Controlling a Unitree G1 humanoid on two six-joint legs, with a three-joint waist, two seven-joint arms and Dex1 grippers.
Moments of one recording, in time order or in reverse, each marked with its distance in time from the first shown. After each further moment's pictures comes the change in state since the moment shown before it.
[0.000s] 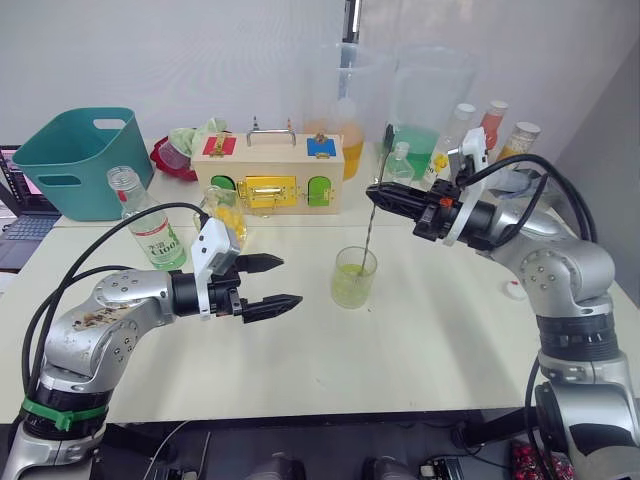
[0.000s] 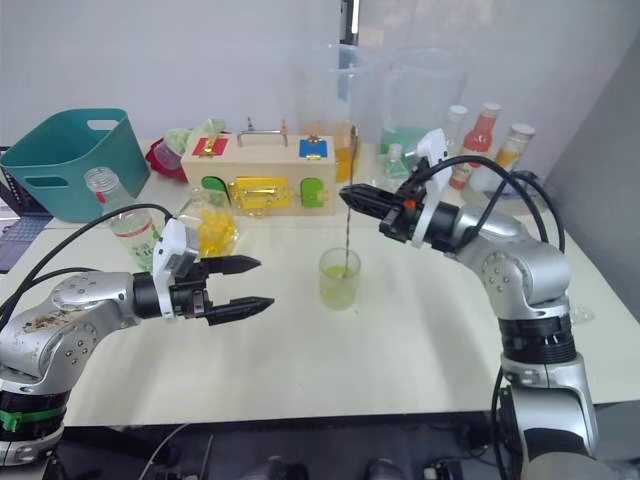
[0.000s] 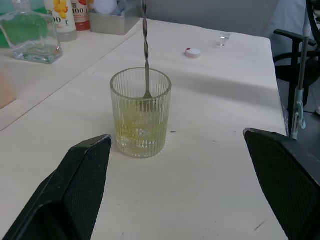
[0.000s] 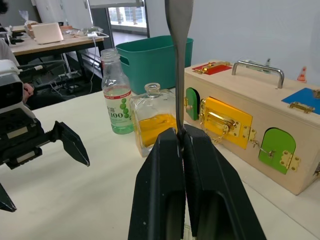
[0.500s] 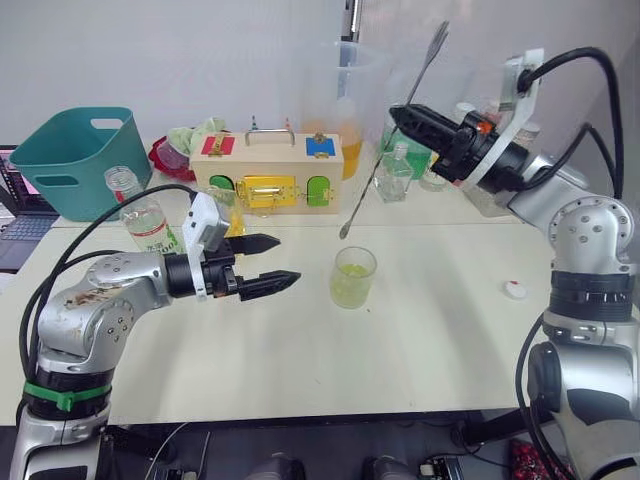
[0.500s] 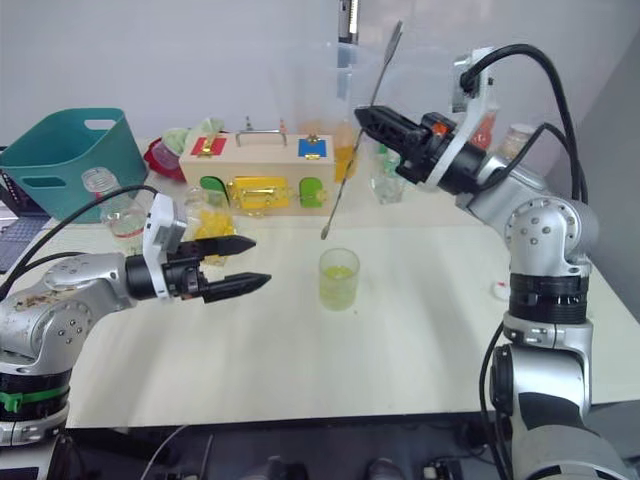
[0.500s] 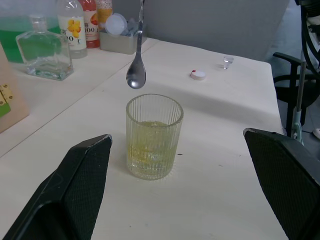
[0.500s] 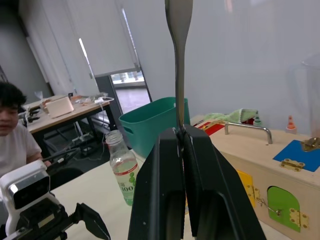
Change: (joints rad) left arm -0.082 -0.027 0.055 0.041 -0.038 0.063 0.002; right arm -0.199 -0.012 -0.125 0.121 0.258 0.135 -0.160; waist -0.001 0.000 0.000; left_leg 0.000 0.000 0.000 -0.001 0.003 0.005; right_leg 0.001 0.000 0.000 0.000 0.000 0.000
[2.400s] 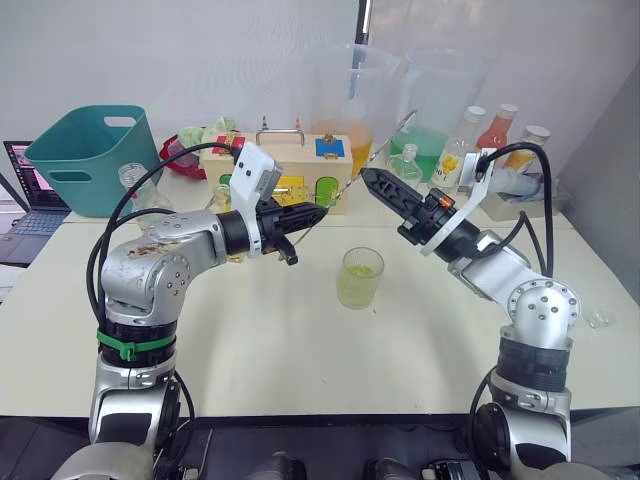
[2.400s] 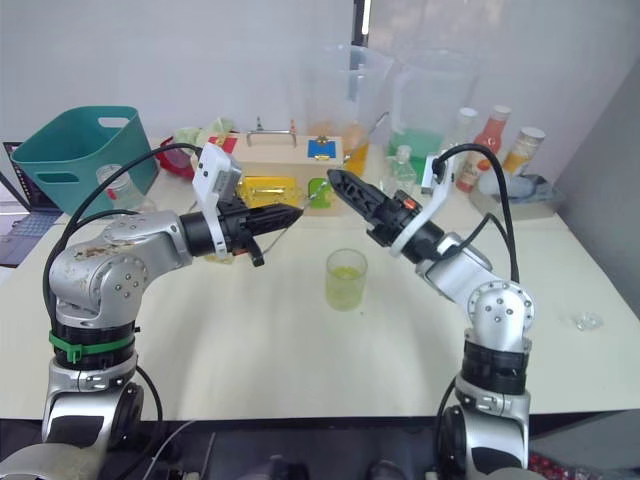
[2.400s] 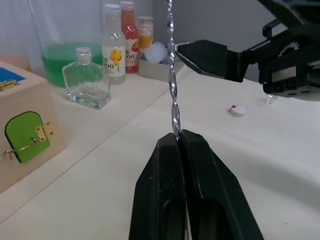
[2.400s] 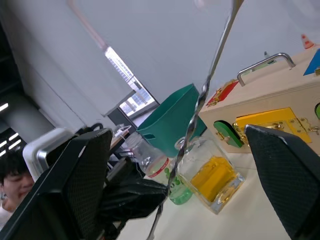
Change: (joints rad) left arm -0.306 -0.258 -0.071 0.076 0.154 0.211 0.249; right arm 0.288 0.347 -0.185 -0.212 0.299 0.121 -0.494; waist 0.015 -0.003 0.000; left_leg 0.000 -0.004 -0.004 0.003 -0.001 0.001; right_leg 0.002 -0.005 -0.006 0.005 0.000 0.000
